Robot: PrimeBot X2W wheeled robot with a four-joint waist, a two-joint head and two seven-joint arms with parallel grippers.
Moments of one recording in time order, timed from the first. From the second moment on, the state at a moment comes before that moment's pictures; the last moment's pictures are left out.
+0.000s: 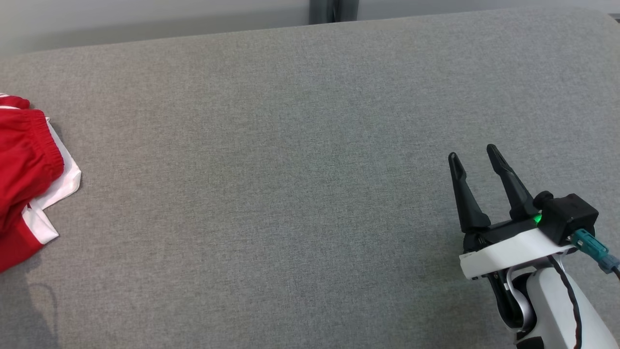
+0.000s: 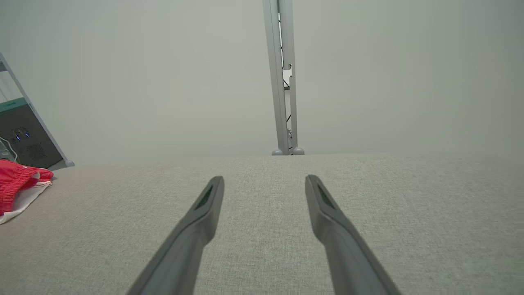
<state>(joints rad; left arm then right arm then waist) -0.72 0.54 0.15 0.99 -0.55 -0.04 0.49 -0.31 -0.11 0.20 0.24 0.30 0.13 -0.26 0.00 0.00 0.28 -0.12</state>
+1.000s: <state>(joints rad) -0.84 0.55 -0.10 0.83 -0.49 -0.13 0.42 -0.25 -0.06 0.18 0.28 0.30 0.13 -0.26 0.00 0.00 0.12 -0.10</state>
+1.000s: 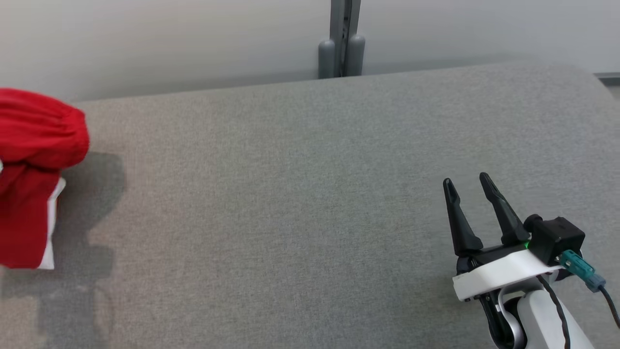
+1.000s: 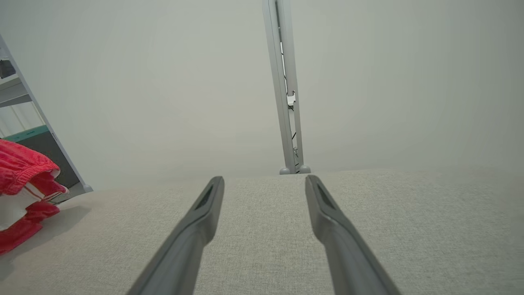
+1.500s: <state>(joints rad) -0.76 0.46 -0.24 0.39 -0.60 -0.13 0.51 -0.22 -0.05 0.16 0.28 0.30 0.13 -0.26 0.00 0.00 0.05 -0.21</state>
